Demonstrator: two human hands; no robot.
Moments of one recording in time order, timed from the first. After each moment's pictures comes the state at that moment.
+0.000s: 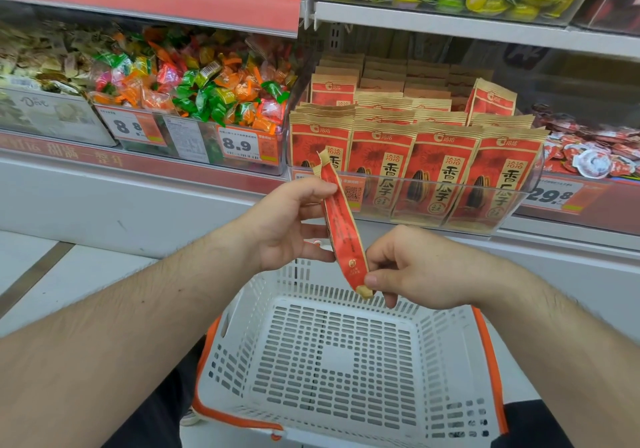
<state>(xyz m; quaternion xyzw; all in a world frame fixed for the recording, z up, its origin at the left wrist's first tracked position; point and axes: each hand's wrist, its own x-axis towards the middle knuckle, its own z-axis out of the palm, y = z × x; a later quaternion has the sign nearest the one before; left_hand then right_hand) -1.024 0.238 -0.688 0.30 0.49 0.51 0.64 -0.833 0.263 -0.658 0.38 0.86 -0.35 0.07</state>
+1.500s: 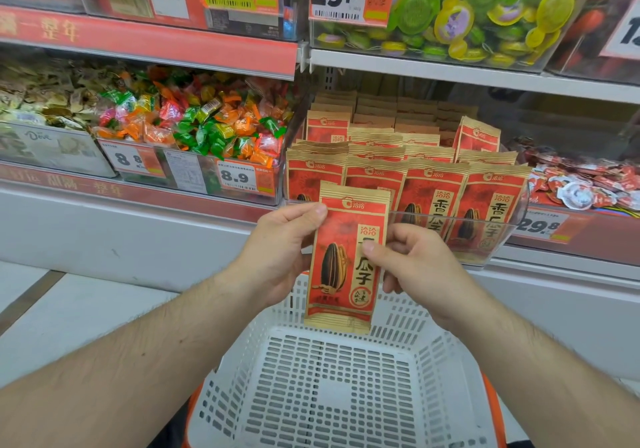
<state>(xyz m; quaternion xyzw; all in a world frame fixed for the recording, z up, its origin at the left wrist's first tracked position) -1.018 0.238 -0.687 0.33 0.49 0.61 0.53 -0.839 0.277 -0.673 0.46 0.66 -0.53 -0.28</state>
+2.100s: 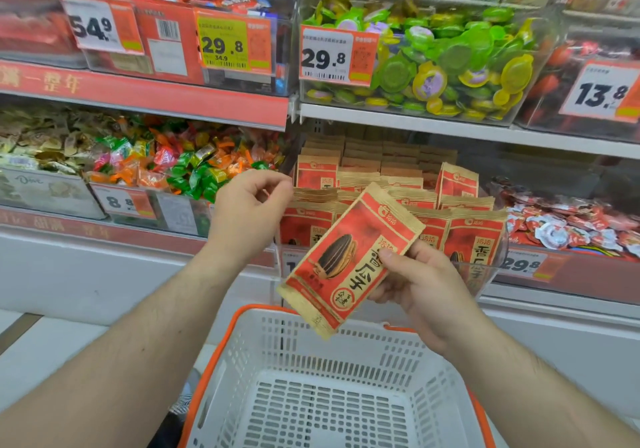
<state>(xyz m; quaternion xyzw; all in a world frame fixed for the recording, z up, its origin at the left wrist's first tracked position) -1.067 0.280 -0.638 0.52 0.62 0.58 0.08 -0.841 0.286 -0.649 0.40 0.54 -0.61 -0.40</state>
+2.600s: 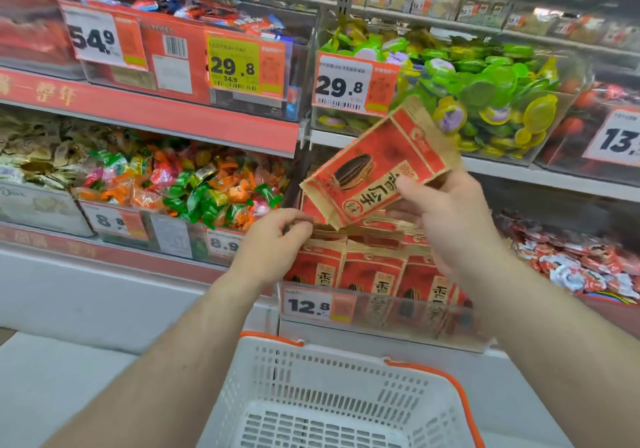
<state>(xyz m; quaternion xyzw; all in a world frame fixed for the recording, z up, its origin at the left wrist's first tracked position) -1.079 0.329 -0.658 0.54 0.63 0.51 0.22 -0.881 0.361 -0.566 0.37 0.62 -0.47 -0.51</state>
